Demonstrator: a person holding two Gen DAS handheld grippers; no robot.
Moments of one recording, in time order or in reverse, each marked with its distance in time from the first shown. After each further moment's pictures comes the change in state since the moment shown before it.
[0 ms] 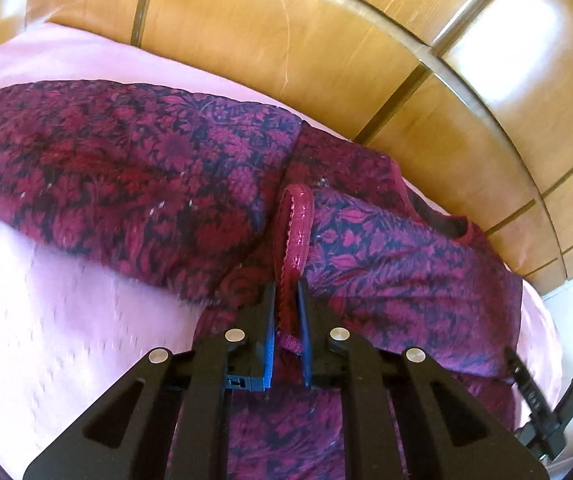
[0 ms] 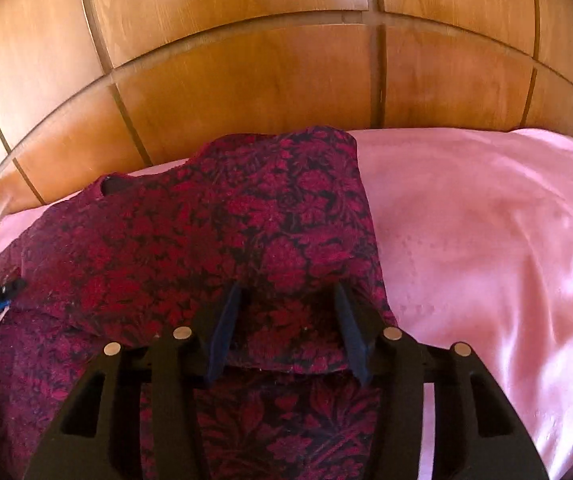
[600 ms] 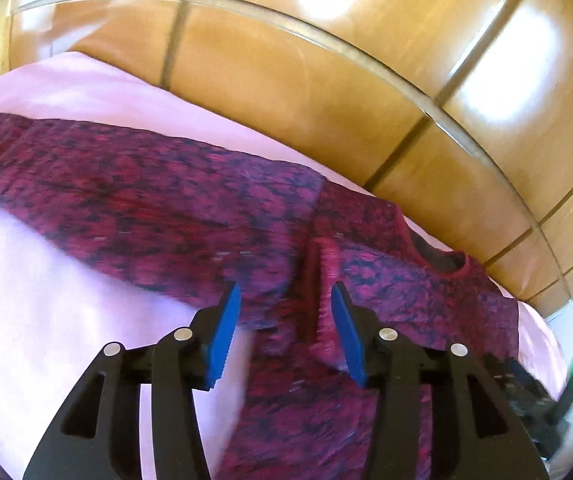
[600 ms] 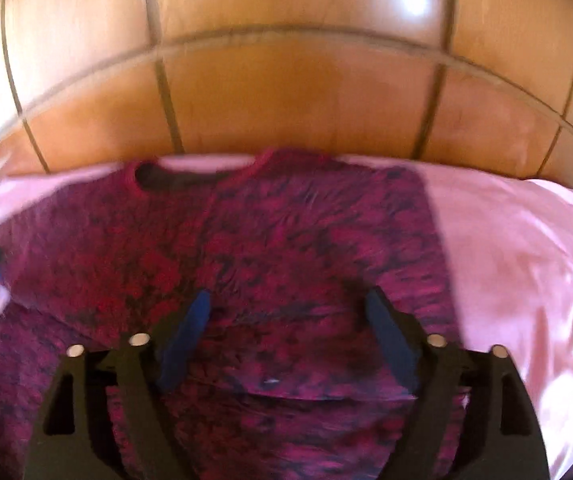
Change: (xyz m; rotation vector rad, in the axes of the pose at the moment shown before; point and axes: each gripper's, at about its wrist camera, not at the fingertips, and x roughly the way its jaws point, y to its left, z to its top) left arm -0.042 0.021 0.012 -0.045 -0.112 0.031; right arm 0.012 0.073 0.010 -0.156 0.018 -0.058
